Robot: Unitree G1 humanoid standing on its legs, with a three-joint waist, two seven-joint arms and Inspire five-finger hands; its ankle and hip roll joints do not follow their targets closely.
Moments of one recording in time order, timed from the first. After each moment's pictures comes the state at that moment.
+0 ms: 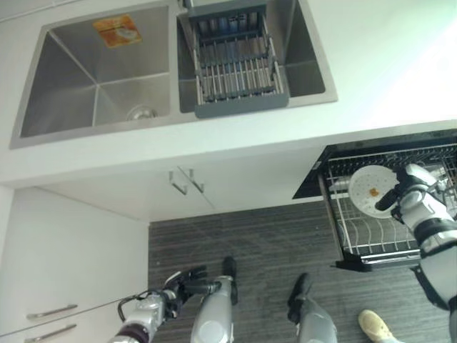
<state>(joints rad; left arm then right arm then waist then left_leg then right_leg) -0.17 0.36 -0.25 1.00 -0.39 0.07 -0.29 -0.91 -0.74 0.53 1.23 -0.14 0.22 -0.05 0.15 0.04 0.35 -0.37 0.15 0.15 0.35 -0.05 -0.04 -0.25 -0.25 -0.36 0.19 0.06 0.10</state>
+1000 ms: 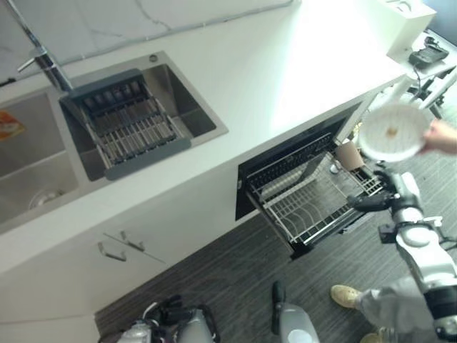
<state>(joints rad) -0.05 0.31 -0.11 1.13 -0.29 0.03 -0.16 -0.15 -0.65 0.00 0.14 0.31 0.28 -0.13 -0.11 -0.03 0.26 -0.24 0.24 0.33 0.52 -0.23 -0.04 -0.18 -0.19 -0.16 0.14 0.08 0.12</state>
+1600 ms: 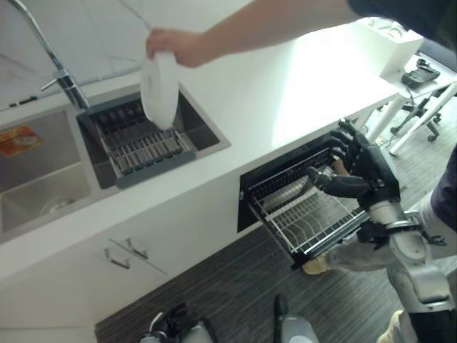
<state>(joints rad) -0.02 0.26 -0.11 1.20 -0.29 -0.09 -0.10 -0.13 -0.56 -0.01 -0.24 0.48 -0.02 0.00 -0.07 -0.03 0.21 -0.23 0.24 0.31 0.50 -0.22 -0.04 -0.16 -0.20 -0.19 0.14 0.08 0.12</state>
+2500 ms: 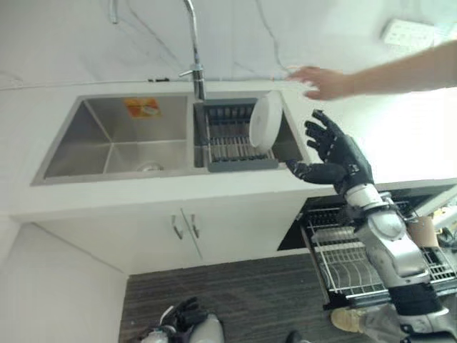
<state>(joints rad) -0.03 0.23 -0.11 1.13 -0.29 -0.02 -0.14 -0.35 -0.48 0.08 -0.01 0.49 0.07 -0.06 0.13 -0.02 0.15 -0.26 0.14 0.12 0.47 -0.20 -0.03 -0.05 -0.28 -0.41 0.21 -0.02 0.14</state>
